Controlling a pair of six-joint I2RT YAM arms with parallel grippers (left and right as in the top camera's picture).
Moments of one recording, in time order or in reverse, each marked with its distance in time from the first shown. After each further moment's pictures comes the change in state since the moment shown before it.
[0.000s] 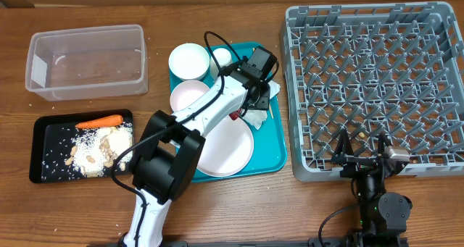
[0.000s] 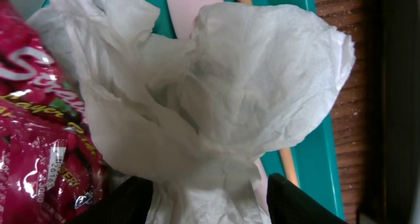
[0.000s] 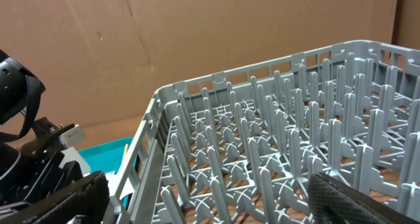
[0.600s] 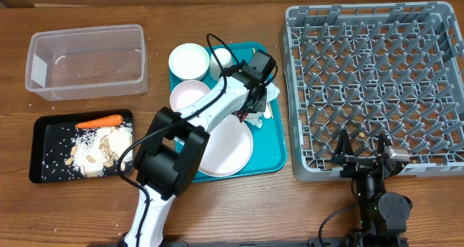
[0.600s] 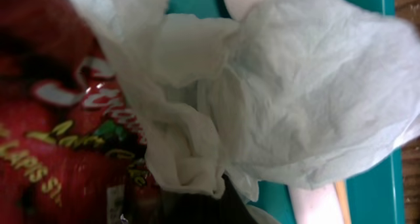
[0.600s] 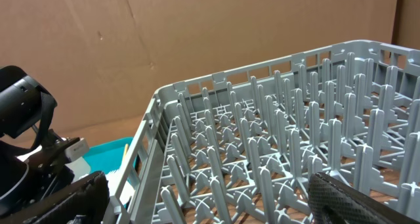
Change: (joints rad) left arm 0.000 0.044 0.006 -0.026 -0.031 0.015; right arm 0.000 0.000 0.000 0.001 0.000 0.000
